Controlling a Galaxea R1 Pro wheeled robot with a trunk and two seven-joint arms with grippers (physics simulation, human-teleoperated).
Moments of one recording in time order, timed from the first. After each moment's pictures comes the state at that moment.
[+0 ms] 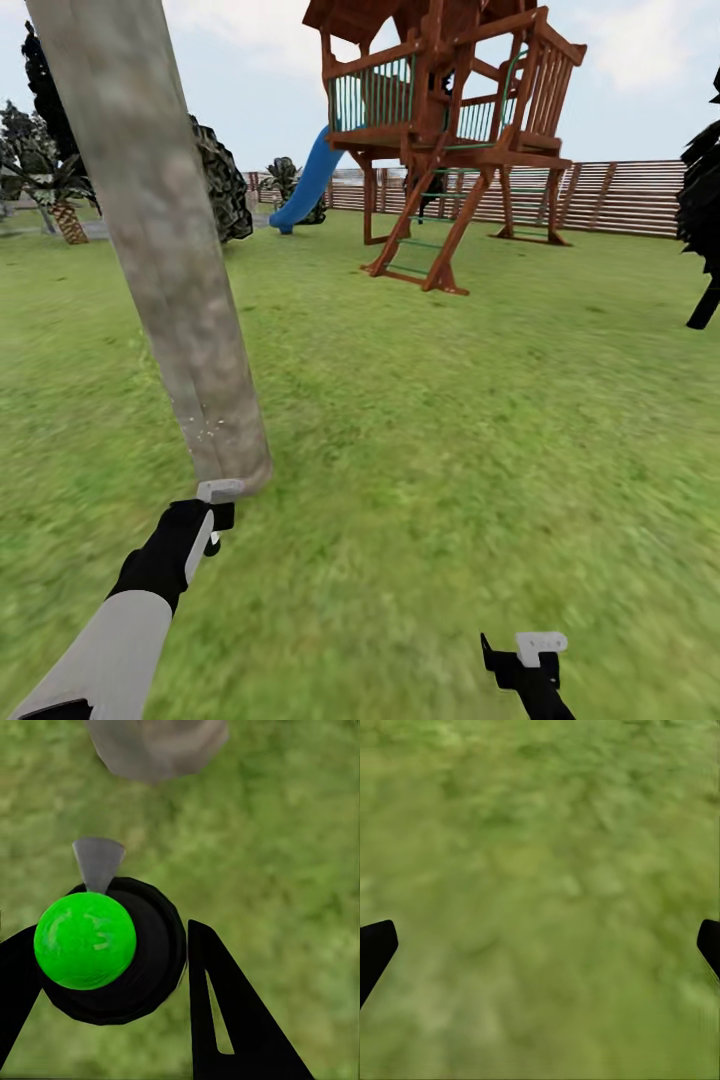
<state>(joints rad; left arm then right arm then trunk) -0.71 0.00 0.22 -0.76 -0.12 0.63 0.11 -0.43 -0.05 -0.33 -0.17 0.34 -0.51 0.00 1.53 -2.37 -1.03</state>
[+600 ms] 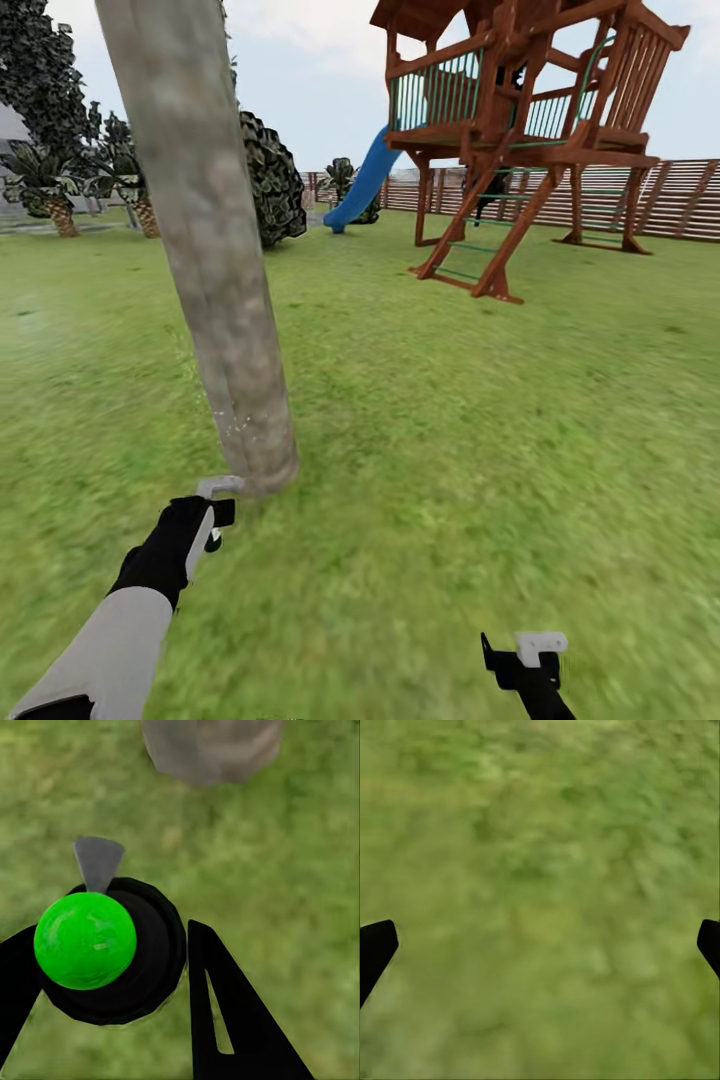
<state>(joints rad) -0.72 0.00 0.21 -0.76 -0.11 0.63 0.11 -0.43 -0.05 -0.33 -0.17 0.34 -0.51 0.00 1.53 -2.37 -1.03</state>
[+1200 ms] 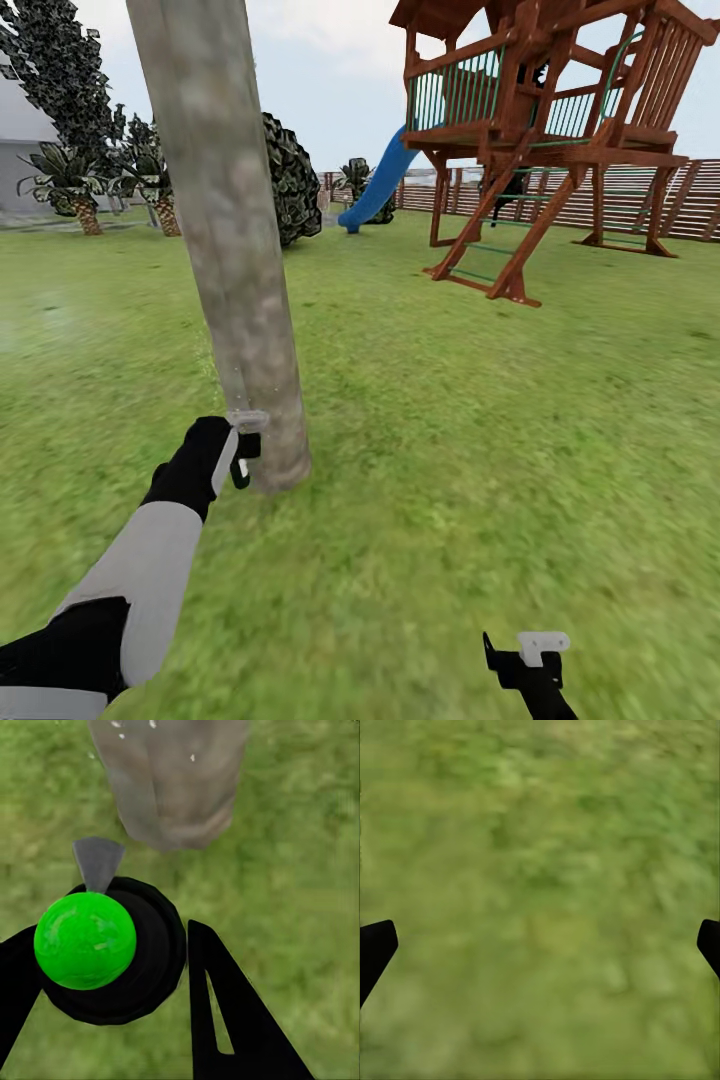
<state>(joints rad) -0.98 -0.06 0.17 -0.76 -0.12 0.83 0.10 -0.43 -0.06 -0.33 -0.17 0.33 -0.51 0.00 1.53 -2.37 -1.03</state>
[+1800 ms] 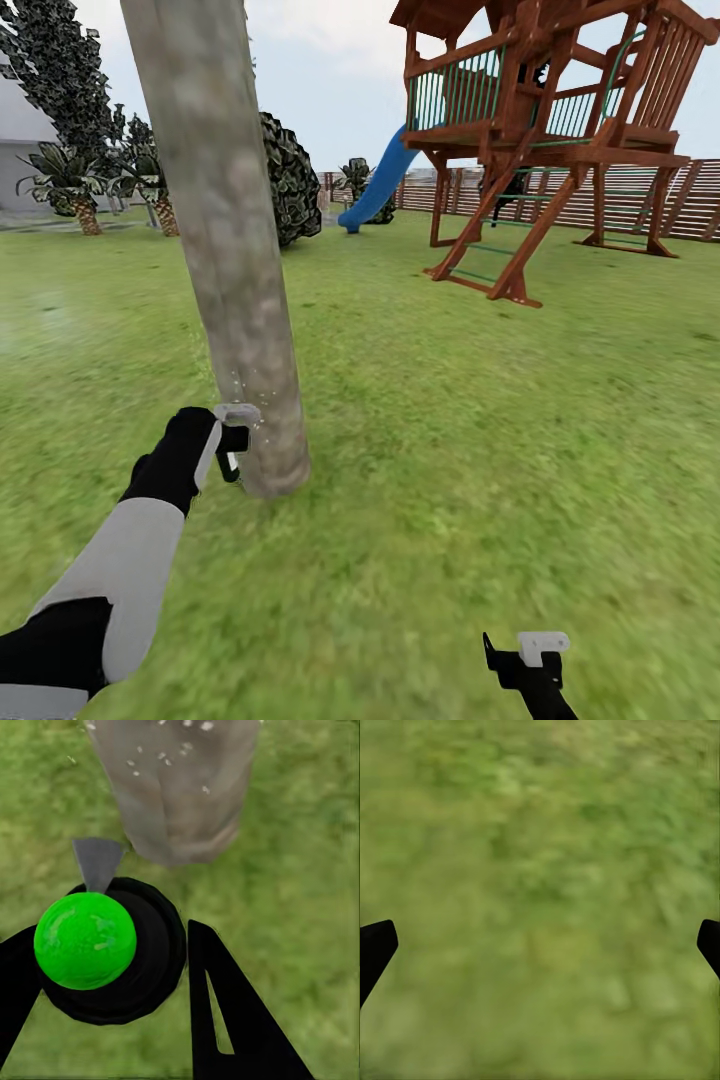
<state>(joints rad) -0.98 0.00 0.13 -0.81 -0.13 0.90 0.01 -0.43 -0.06 -0.33 -0.17 0.34 -0.51 0.00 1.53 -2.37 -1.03</state>
